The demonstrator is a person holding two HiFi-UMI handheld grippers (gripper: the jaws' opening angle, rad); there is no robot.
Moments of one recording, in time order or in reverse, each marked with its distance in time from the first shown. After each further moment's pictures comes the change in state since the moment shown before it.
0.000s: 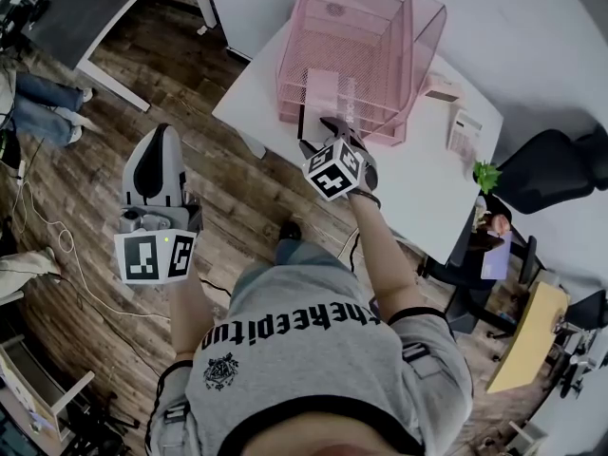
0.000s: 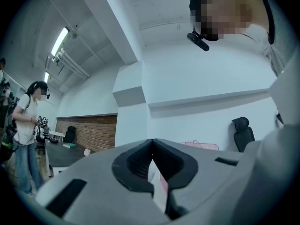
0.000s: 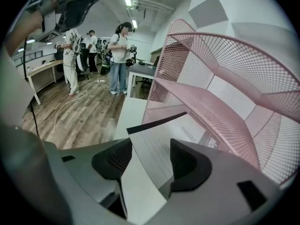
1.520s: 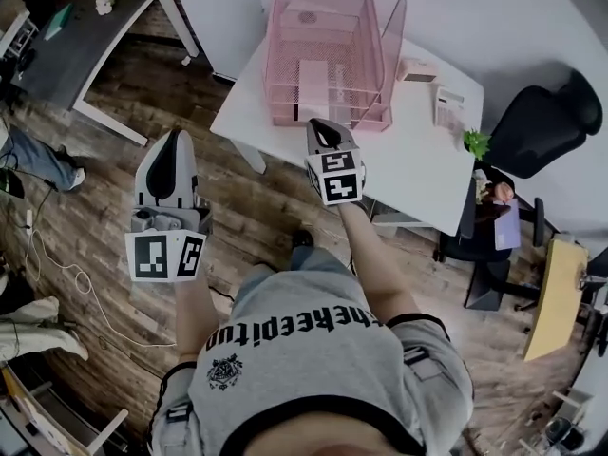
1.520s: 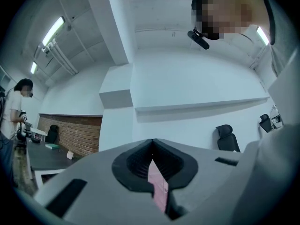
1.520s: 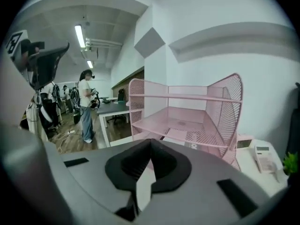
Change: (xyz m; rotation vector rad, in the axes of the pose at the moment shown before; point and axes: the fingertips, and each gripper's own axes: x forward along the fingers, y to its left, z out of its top) left arm -0.008 -0.023 0.029 -0.017 -0.038 -0.189; right arm -0.082 -0.021 0.036 0.531 -0.345 -0.264
